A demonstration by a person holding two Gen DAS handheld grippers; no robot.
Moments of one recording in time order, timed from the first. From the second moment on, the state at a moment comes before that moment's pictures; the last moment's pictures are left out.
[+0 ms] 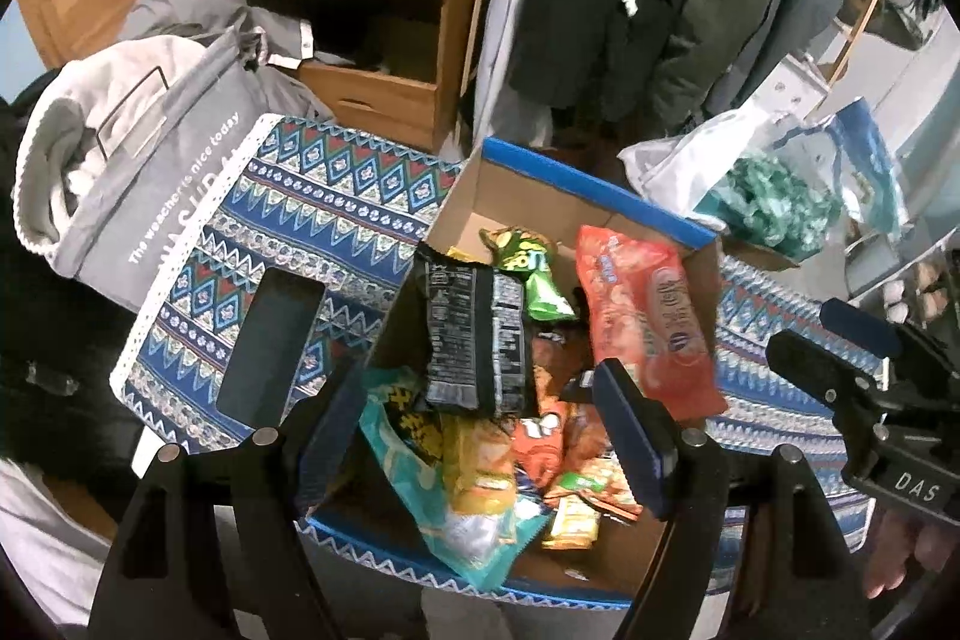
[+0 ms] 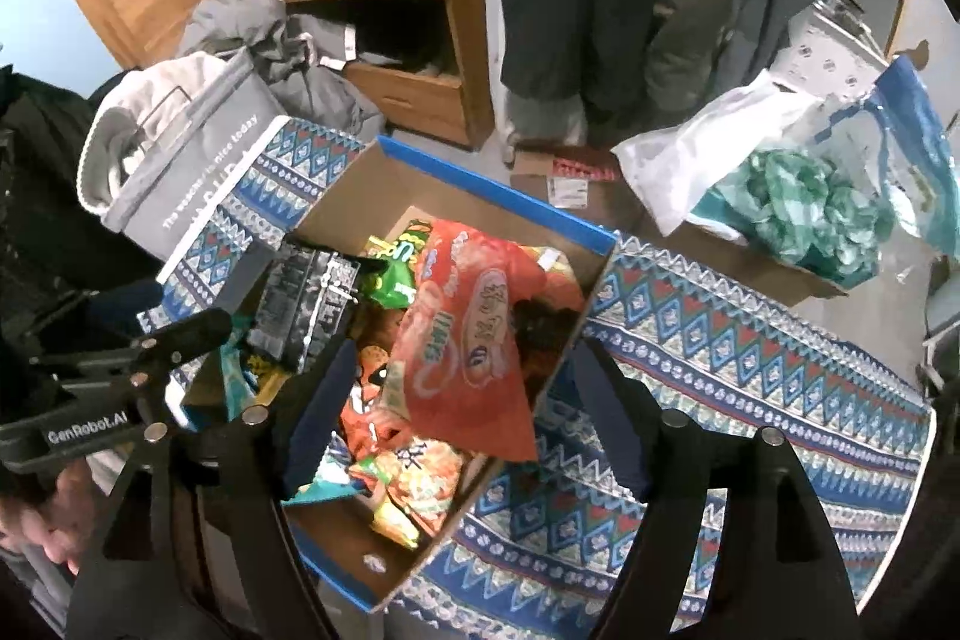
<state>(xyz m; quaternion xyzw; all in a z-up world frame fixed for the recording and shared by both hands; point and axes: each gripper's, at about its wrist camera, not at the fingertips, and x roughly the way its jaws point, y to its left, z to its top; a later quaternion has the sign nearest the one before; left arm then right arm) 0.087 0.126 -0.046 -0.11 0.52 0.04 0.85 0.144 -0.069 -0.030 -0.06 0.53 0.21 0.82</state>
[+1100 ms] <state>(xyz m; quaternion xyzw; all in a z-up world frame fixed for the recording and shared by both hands) 0.042 0.056 0.014 -0.01 0.41 0.00 0.91 0.088 -0.117 0.040 -0.09 0.43 0.21 0.87</state>
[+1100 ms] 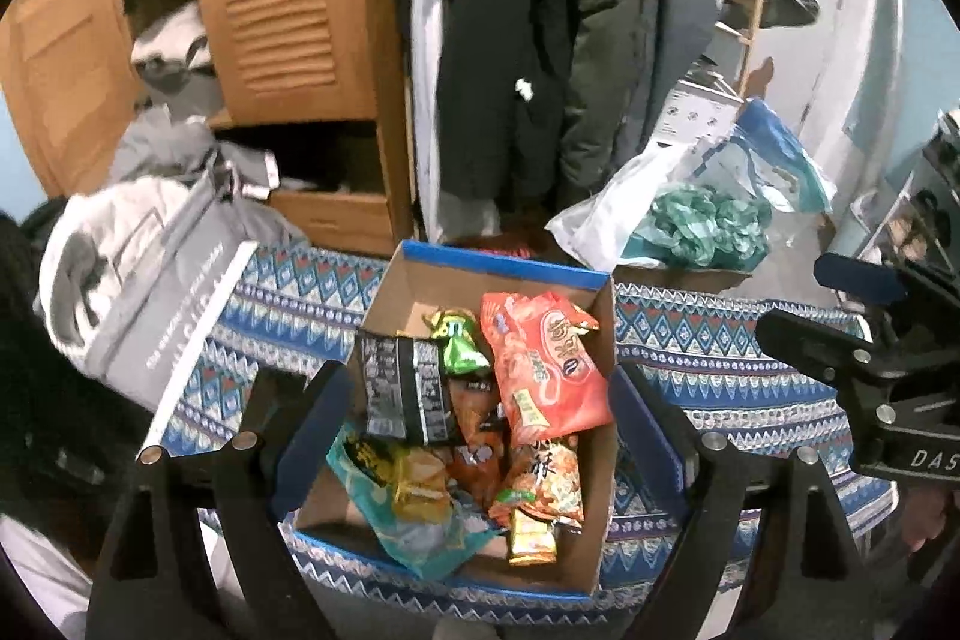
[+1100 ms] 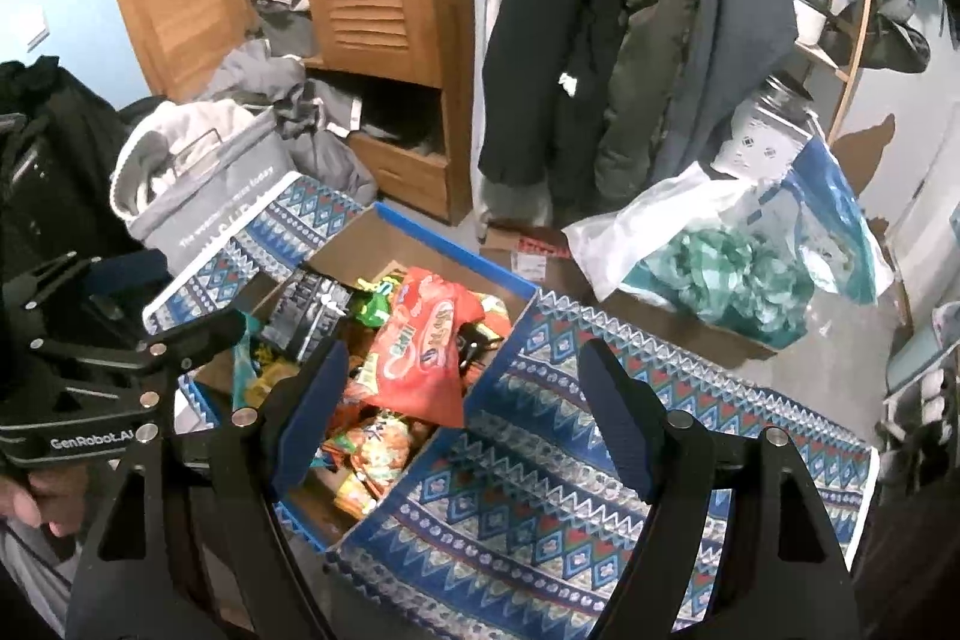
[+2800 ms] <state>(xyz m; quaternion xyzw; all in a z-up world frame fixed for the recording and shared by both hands) 0.051 0.040 0.017 -0.01 0.42 0.02 0.91 0.098 -0.145 0.029 -0.07 0.45 0.19 0.87</state>
